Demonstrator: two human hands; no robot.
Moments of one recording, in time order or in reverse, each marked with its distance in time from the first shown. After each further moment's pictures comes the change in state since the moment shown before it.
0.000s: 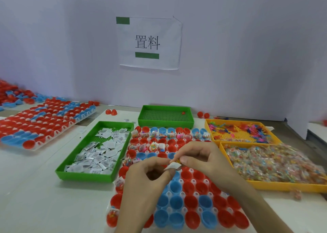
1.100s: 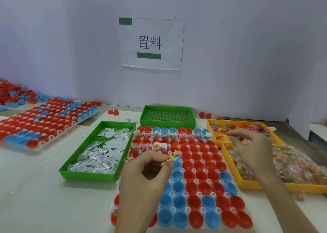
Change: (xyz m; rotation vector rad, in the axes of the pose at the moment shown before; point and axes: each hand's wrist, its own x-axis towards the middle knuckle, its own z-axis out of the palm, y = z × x) left_hand -0.009 0.012 -0.005 -0.087 0.130 0.108; right_hand -0.011 0.041 -0.086 -0.732 0.760 0.130
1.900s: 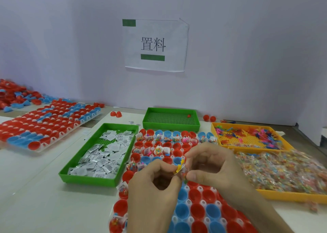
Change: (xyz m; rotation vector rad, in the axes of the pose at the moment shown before) left_hand -0.002 -0.002 0.016 0.030 0.031 -0.046; right_hand -0.050 -0.094 0.017 0.932 -0.697 -0.090
